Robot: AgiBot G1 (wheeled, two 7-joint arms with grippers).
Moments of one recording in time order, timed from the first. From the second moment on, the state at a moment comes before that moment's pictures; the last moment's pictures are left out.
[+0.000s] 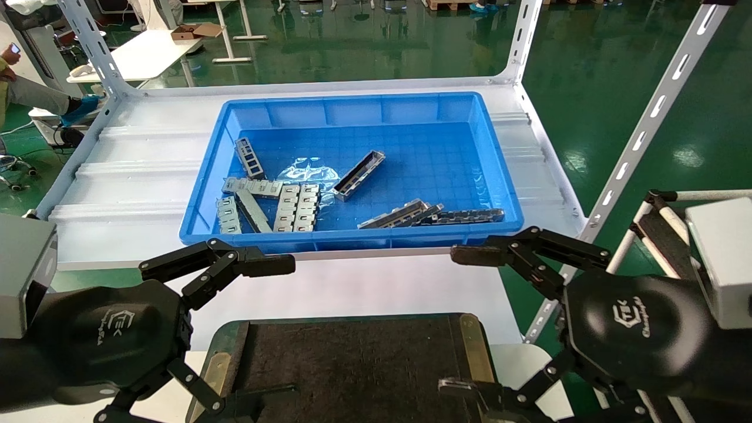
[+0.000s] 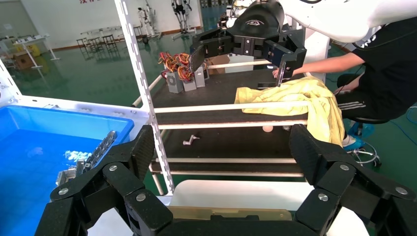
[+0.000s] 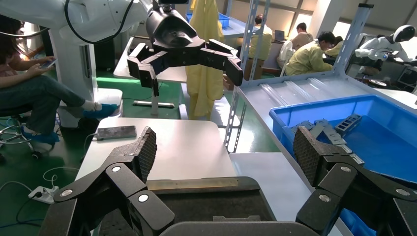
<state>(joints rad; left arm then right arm) -1.08 0.61 0.28 -1.28 0.73 1.49 -0.19 1.07 -0.61 -0.28 1.28 -0.73 -1.49 0.19</state>
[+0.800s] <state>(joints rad) -1.08 0.61 0.28 -1.28 0.73 1.49 -0.19 1.07 -0.61 -0.28 1.28 -0.73 -1.50 0.19</state>
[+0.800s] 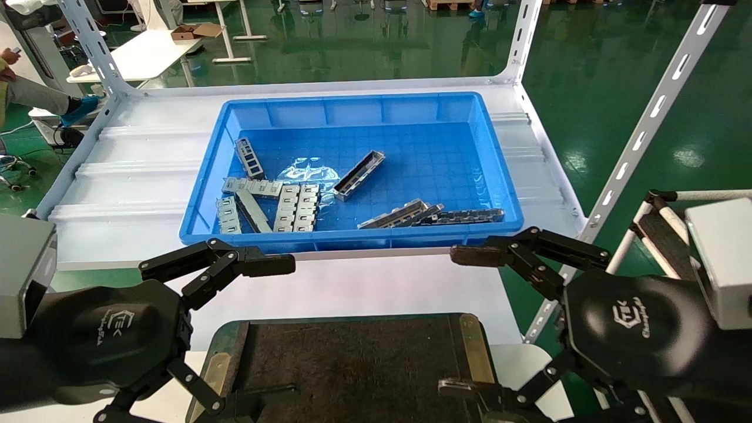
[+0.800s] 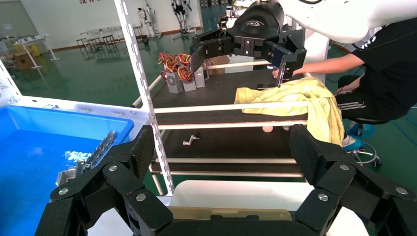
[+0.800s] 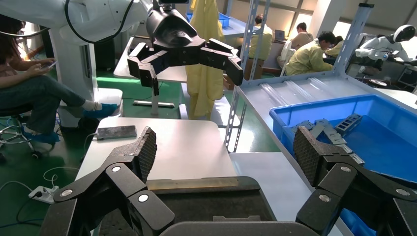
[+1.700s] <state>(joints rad) -1.12 0.66 0.30 -1.26 0.79 1.41 -0.18 1.07 -0.61 -0.28 1.28 -0.73 -1.50 0.19</state>
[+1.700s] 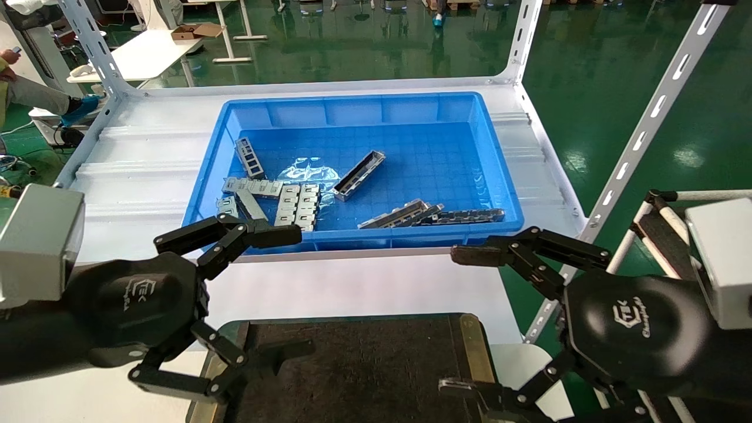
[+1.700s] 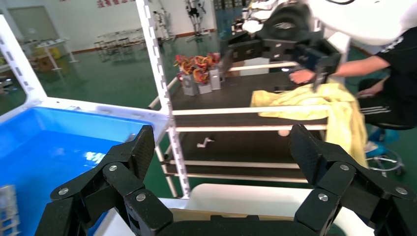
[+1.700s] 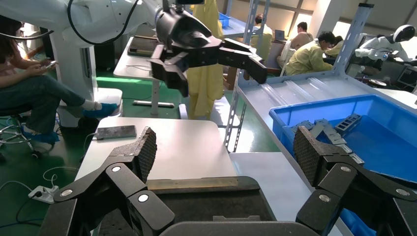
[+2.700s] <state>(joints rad) -1.56 1.12 0.48 -0.54 1.22 1.08 0.04 1.08 -0.61 -0.28 1.28 -0.73 -1.50 0.19</state>
